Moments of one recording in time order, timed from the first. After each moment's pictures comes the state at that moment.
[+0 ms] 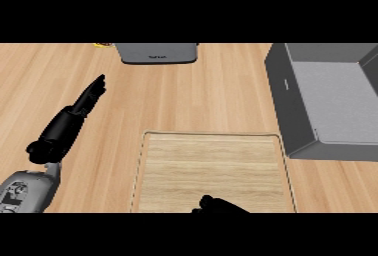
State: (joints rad) left arm -0.22 0.40 -0.14 -1.52 0.03 -0.06 -0.08; right arm -0.45 -0.51 1.07 -1.97 0.84 0.07 0.12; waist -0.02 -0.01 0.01
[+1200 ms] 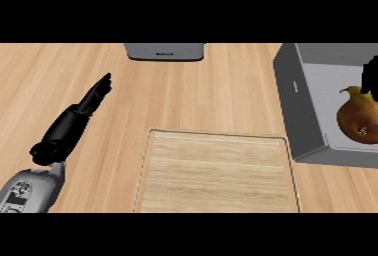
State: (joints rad) left arm -0.23 0.37 -0.14 -1.55 0.00 -0.08 -0.06; right arm -0.43 -0.93 0.15 -1.48 0.13 0.06 -0.34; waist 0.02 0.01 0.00
